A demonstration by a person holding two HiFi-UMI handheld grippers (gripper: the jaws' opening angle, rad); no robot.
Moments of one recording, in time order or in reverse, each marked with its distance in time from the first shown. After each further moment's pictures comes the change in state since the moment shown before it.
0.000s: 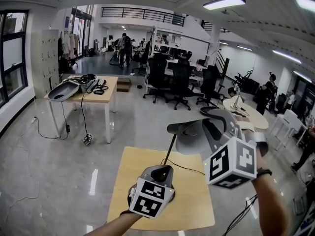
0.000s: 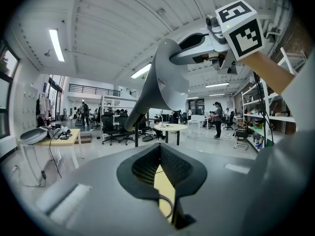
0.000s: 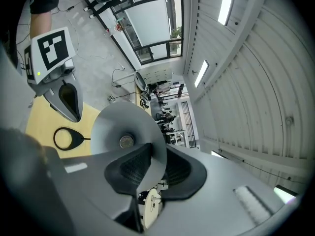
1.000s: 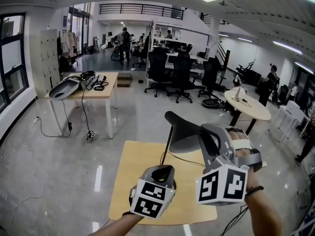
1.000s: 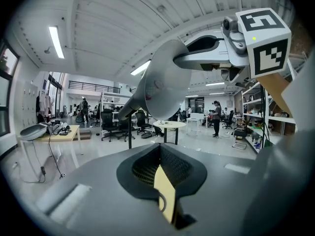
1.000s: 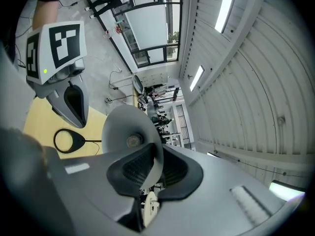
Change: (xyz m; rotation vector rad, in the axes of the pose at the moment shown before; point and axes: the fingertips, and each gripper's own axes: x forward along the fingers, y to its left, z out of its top) left arm 0.075 -0.084 -0.042 -0.015 0.032 -0.003; right arm -0.020 0.071 -0.103 0.015 -0.038 -0.077
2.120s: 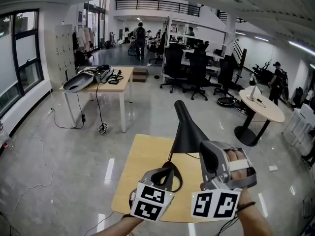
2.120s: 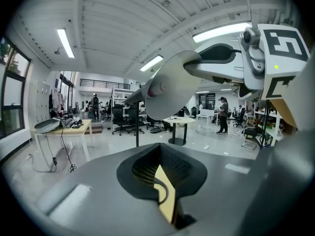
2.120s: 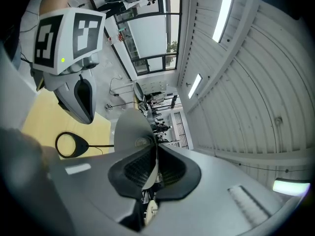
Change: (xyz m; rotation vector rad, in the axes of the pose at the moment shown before) left arm 0.048 -0.104 -0.050 -0.043 0.058 0.122; right arm -0.057 0.069 -0.120 0.014 -0.096 -0.025
